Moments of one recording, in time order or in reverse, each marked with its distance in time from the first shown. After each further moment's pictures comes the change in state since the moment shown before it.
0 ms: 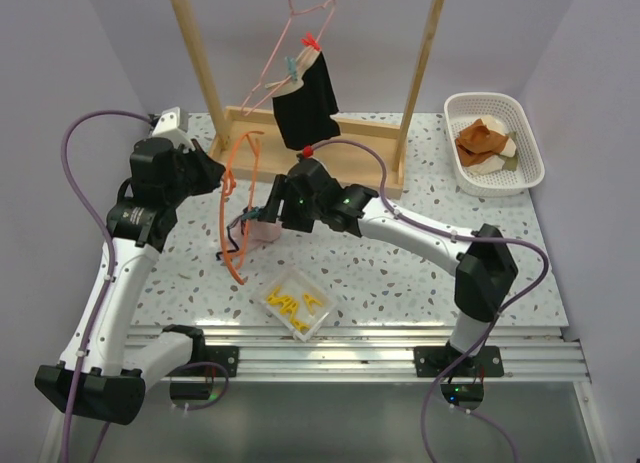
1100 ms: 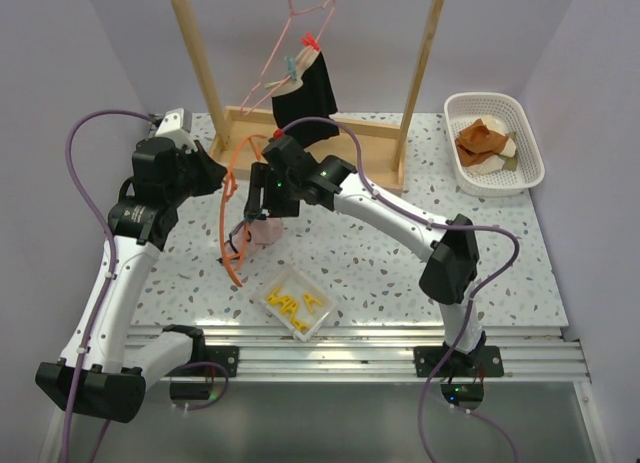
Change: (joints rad) left arm 0.000 0.011 0.001 -0.013 0.016 0.019; right arm 0.006 0.225 0.476 -0.349 -0.048 -0.150
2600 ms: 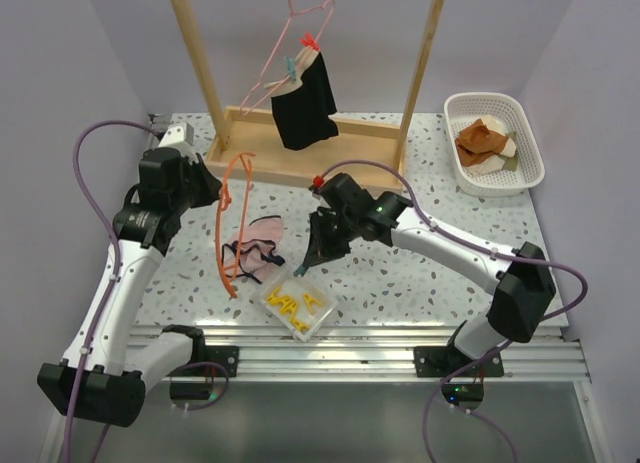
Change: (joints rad) left arm 0.005 -0.013 -0.075 -0.022 -0.071 0.026; right arm -0.071 -0.442 -0.655 0.090 -0.272 -0.131
